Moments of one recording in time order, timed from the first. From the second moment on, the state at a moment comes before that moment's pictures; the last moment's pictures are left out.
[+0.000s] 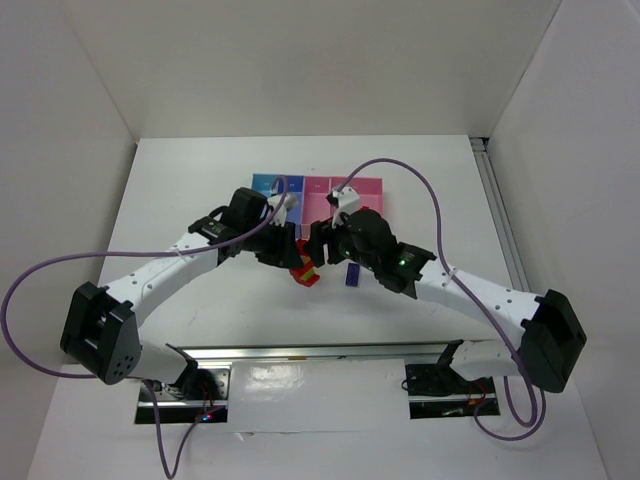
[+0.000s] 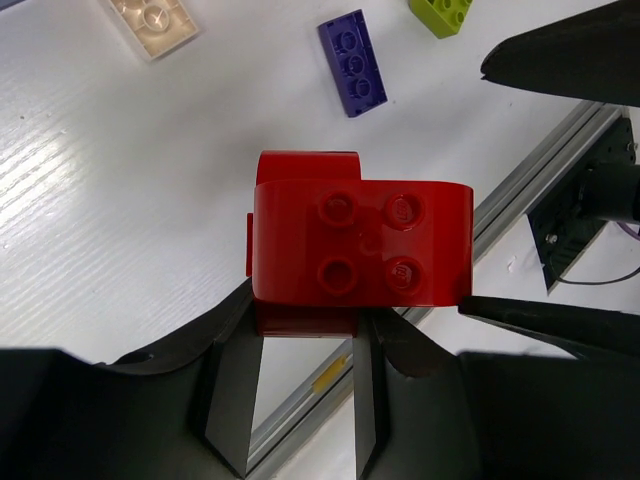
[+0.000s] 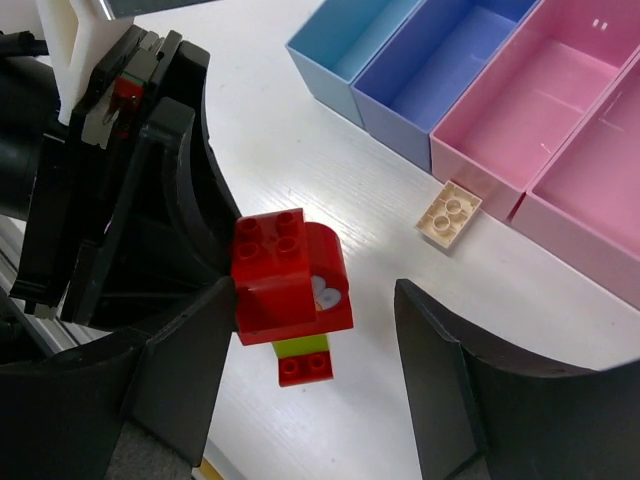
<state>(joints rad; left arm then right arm) -0.51 1.39 1.04 -0.49 0.44 -0.30 0.86 1.26 0.90 -0.02 0.09 0.32</state>
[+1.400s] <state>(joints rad) -0.51 1.39 1.04 -0.46 0.45 -0.26 0.89 1.32 0.91 -0.01 0.12 0.38</state>
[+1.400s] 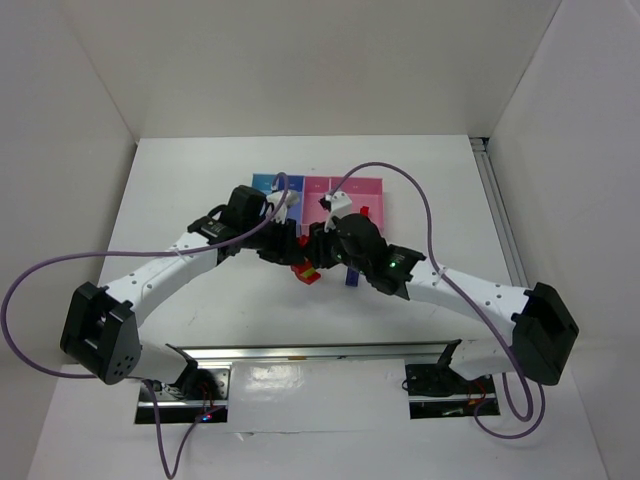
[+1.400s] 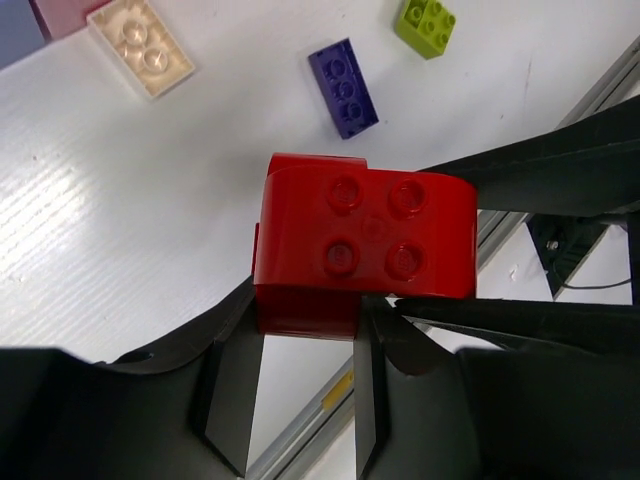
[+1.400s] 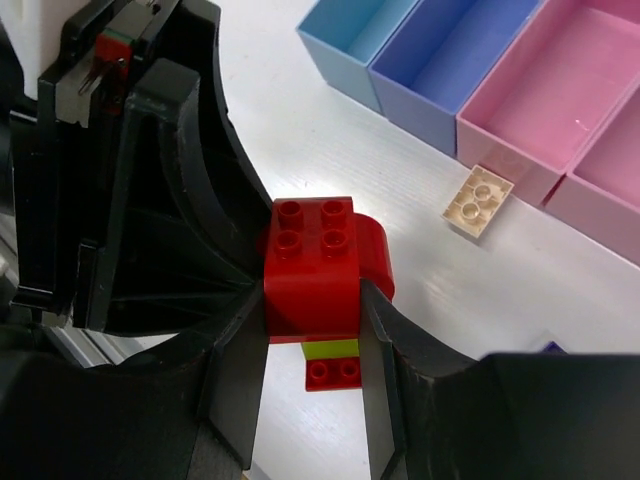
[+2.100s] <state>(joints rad) -0.52 1.43 1.03 -0.50 0.42 -0.27 0.84 1.34 1.02 0.01 0.55 0.56</state>
